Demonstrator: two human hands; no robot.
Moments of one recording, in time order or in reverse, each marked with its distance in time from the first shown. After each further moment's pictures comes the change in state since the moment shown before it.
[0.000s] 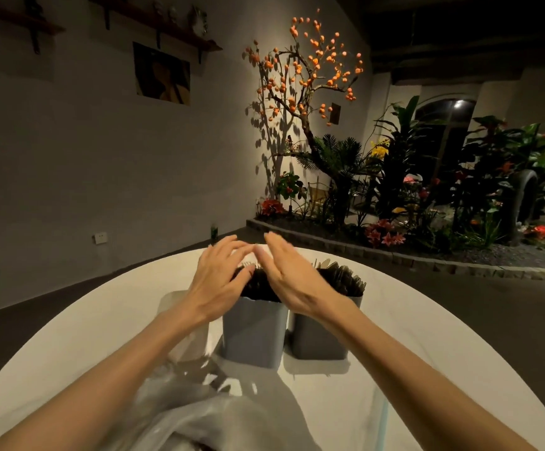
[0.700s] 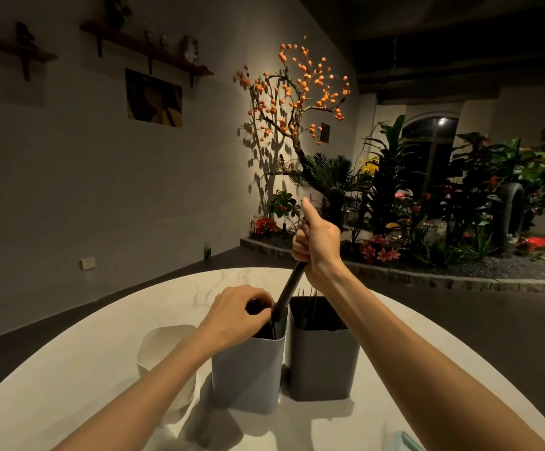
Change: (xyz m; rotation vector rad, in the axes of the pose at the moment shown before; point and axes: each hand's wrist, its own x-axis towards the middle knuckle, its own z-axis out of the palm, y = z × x) left_hand 0.029 0.006 0.039 -0.055 -0.168 -0.101; right_hand 0.061 0.013 -0.053 1.151 0.505 0.301
